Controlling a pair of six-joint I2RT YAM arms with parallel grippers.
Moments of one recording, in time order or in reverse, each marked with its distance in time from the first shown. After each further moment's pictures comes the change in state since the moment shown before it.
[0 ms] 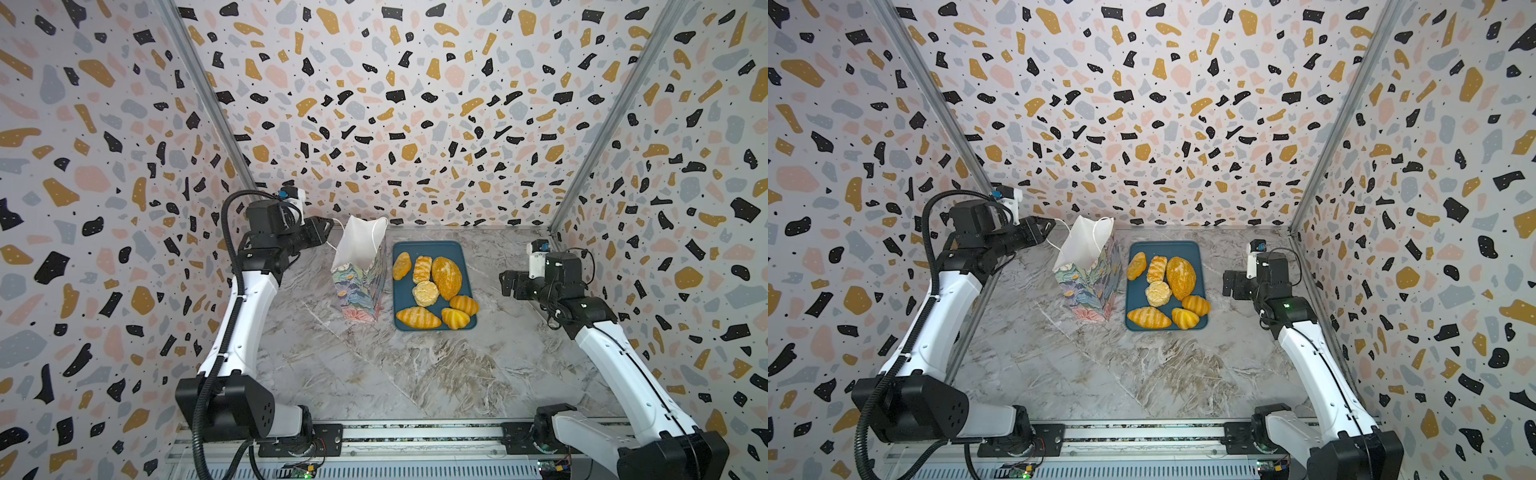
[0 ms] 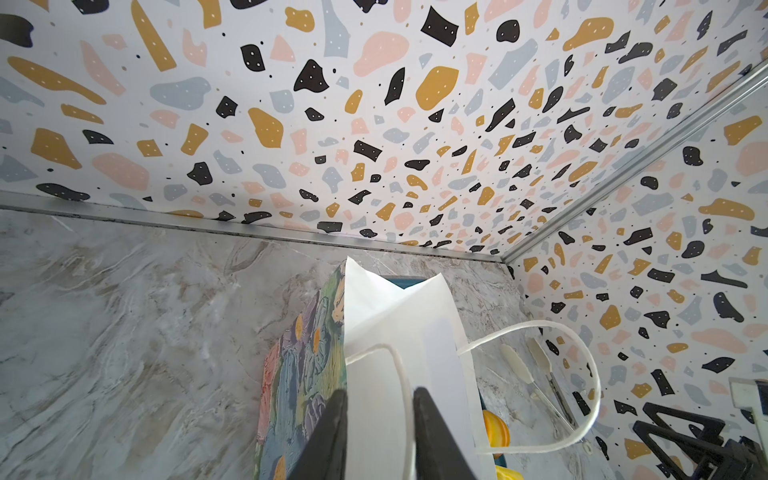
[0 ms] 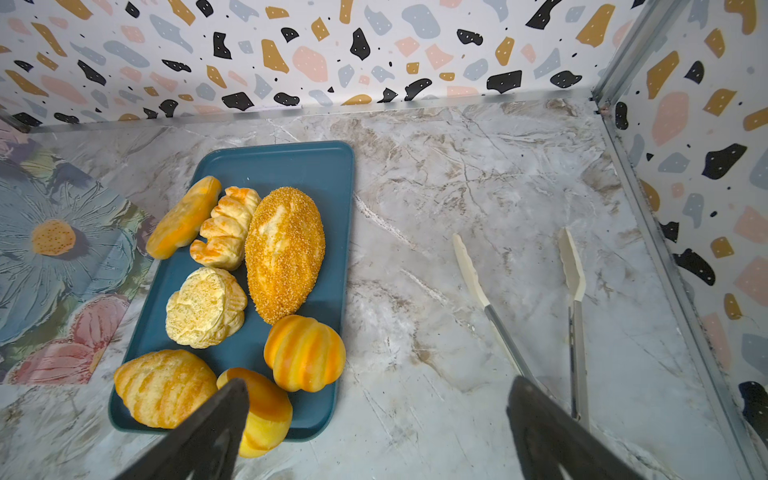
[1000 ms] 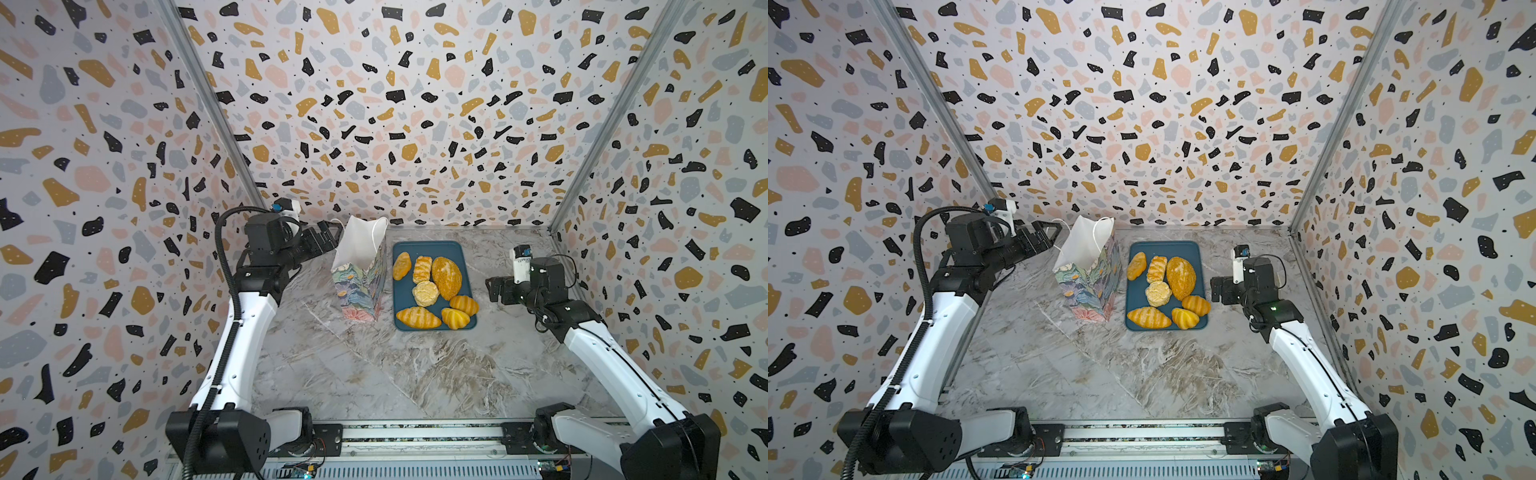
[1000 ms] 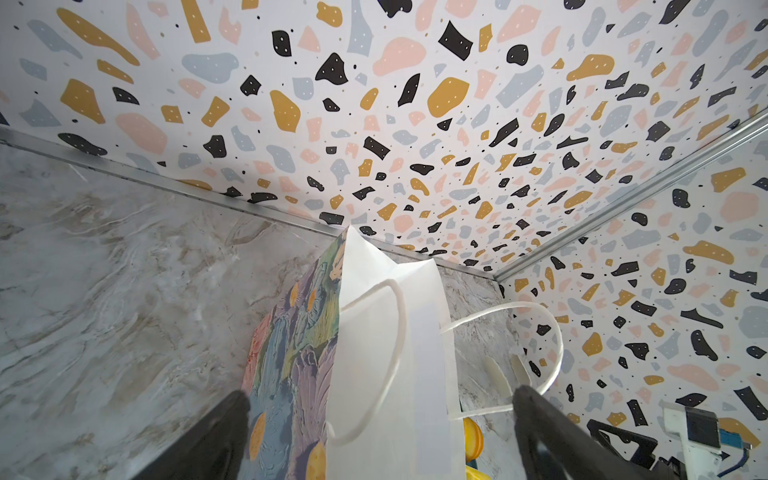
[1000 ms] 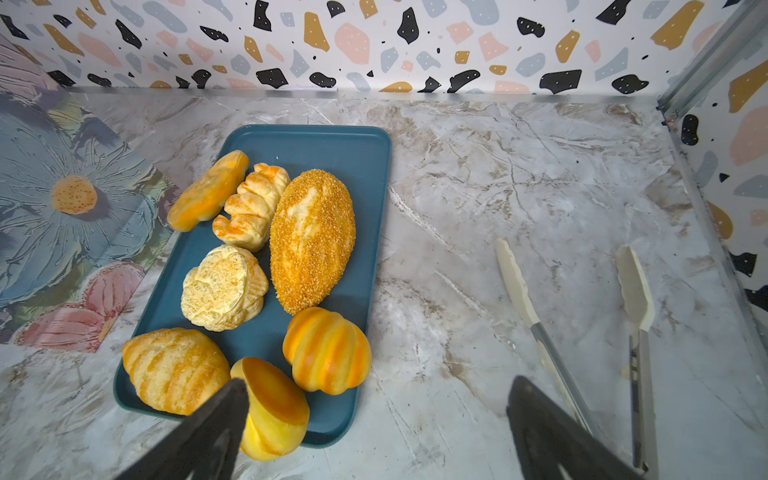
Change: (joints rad) left arm -0.013 -0.146 -0.136 0.035 -0.061 -0.137; right arm 0.083 0.029 -0.079 0.115 0.005 -0.026
